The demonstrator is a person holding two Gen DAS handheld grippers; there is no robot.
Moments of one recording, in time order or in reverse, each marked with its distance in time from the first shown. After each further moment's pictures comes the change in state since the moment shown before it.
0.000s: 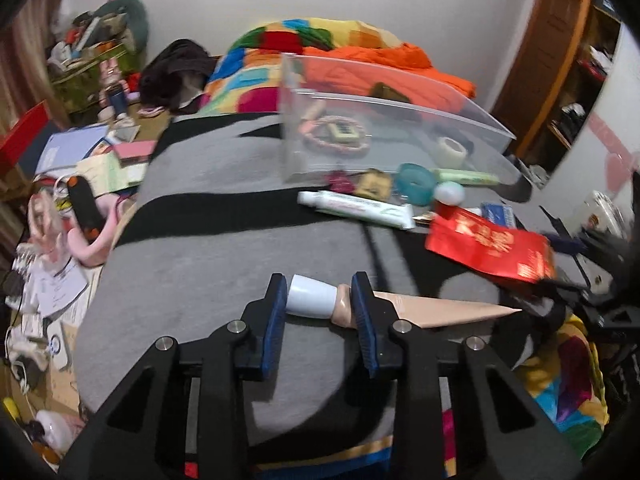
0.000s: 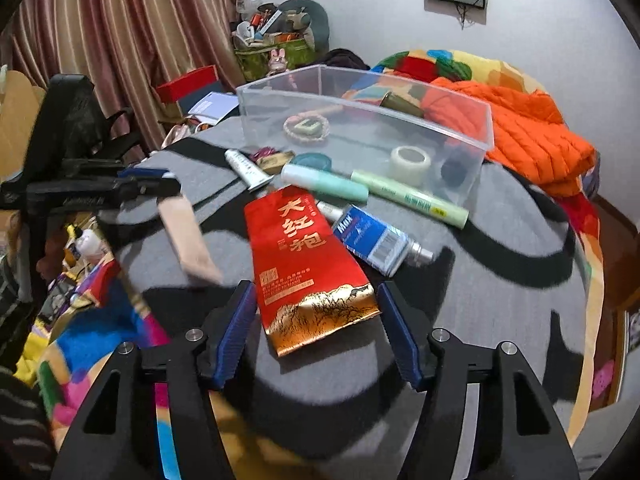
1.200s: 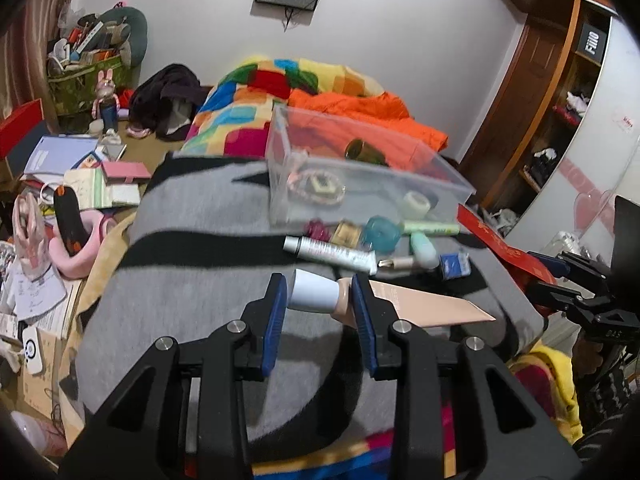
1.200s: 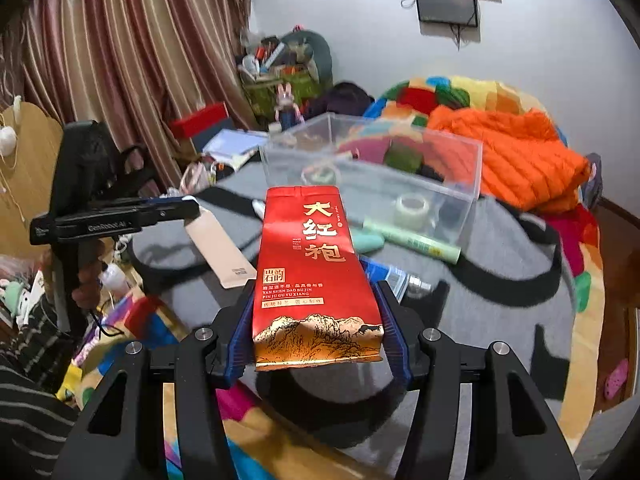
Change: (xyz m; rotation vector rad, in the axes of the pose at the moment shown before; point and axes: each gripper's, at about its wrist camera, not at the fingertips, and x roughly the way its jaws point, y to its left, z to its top) left arm -0.038 0.005 0.009 -0.049 -0.164 -0.133; right arm -0.046 0.008 0.020 0.045 -0.143 0.034
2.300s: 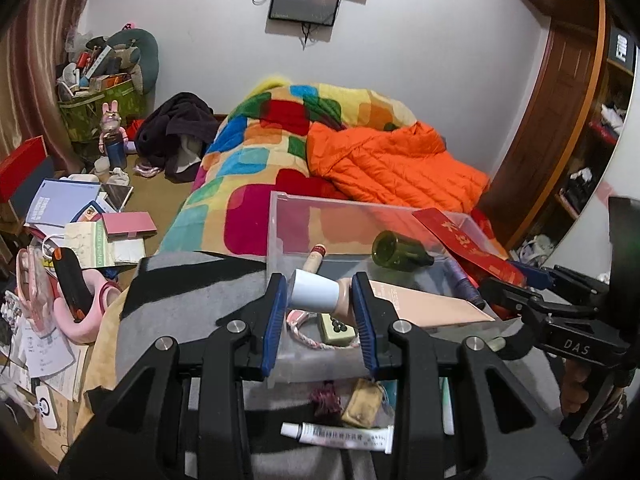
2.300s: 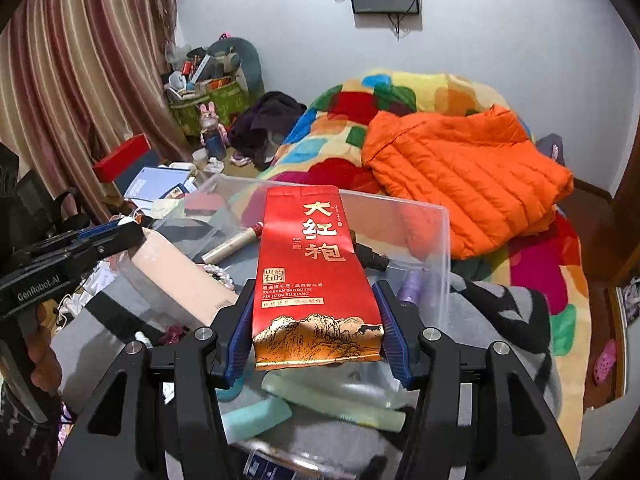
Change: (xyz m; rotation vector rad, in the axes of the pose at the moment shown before) left arm 0.093 -0.010 0.117 0.011 -0.035 0.127; right arm 0.106 -0.083 0.110 0.144 0.025 -0.174
